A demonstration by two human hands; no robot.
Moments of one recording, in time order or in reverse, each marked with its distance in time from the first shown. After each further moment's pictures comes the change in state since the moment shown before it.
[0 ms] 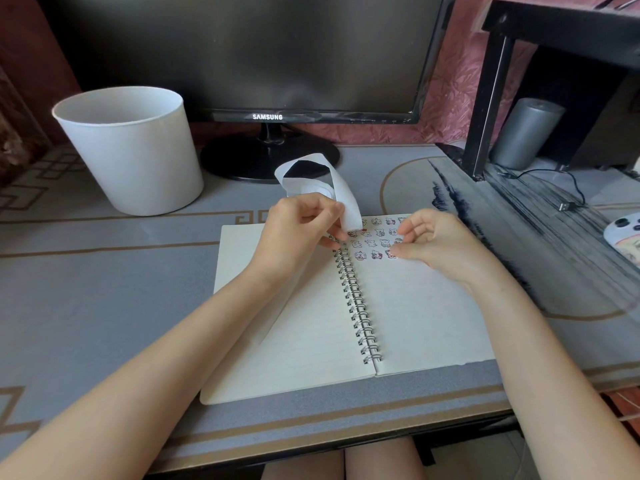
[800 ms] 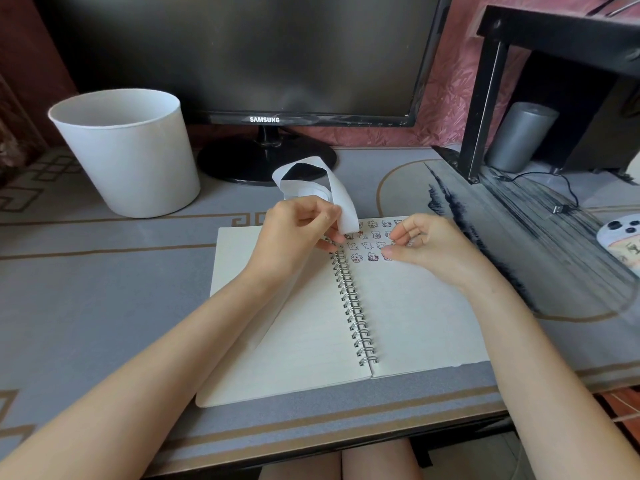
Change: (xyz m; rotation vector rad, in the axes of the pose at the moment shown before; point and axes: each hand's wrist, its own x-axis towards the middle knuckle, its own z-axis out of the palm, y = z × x) left_hand 0.000 0.001 0.001 0.012 0.007 -0.006; right_hand 0.000 0.003 0.000 -0.017 -0.029 -0.039
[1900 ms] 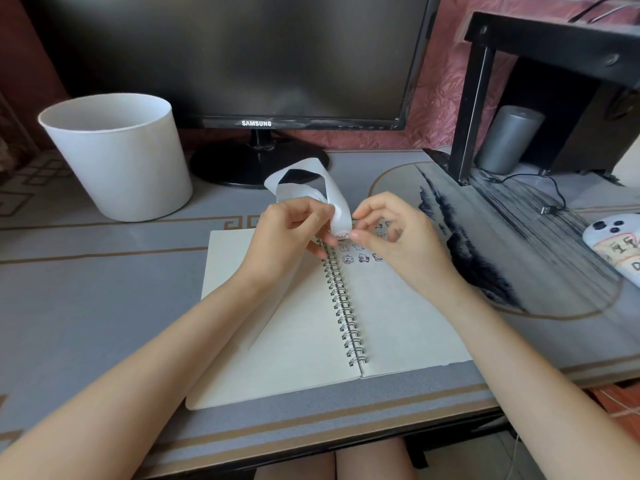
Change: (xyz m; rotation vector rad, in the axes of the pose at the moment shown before) left_hand 0.001 0.000 0.001 -0.001 -0.027 0.052; right_hand -0.019 -0.028 0.019 0.044 0.110 -0.415
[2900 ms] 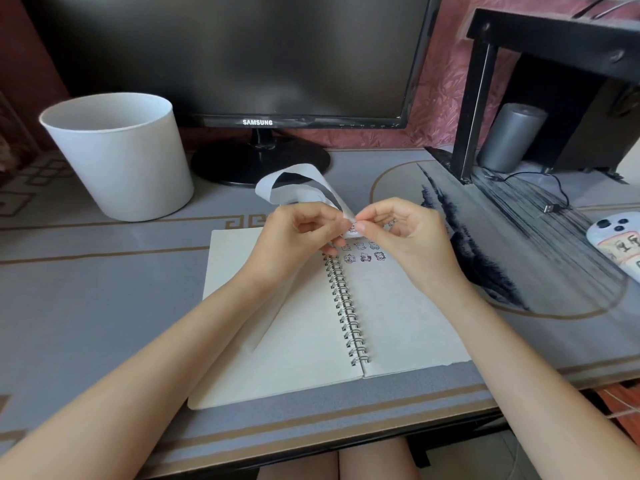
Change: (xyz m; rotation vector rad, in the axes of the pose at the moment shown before) left_hand 0.000 -0.004 0.001 -0.052 -0.096 0.020; right_hand 0.001 0.003 0.003 0.244 0.064 0.021
